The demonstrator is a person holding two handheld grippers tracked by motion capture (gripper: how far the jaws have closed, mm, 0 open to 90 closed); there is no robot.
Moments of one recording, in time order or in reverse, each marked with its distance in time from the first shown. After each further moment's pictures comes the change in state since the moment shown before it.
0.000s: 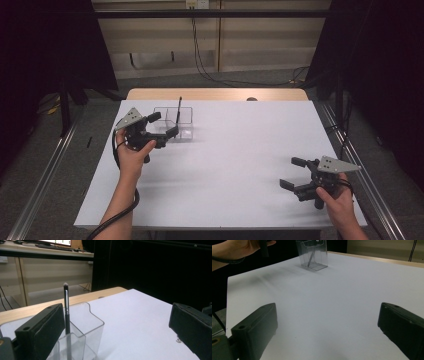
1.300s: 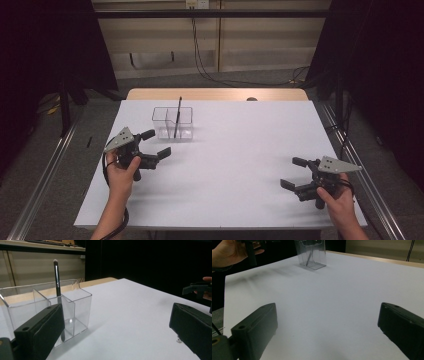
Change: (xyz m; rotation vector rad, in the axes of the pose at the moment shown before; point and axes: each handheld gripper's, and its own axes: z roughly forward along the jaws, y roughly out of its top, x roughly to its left) left arm -0.011 -0.032 -0.041 0.038 -0.051 0.032; right arm -0.001 -0.001 -0.001 0.005 -0.010 -0.004
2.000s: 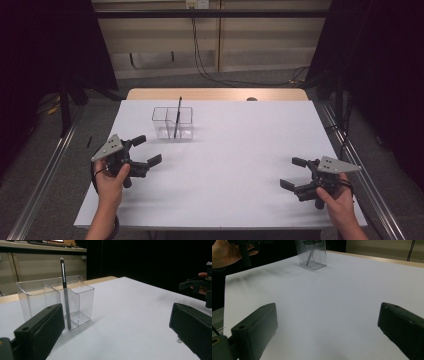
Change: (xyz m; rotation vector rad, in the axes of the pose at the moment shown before) left arm -0.001 -0.007 -0.029 -0.007 0.008 0.025; right arm 0.000 0.000 0.001 0.000 0.004 0.000
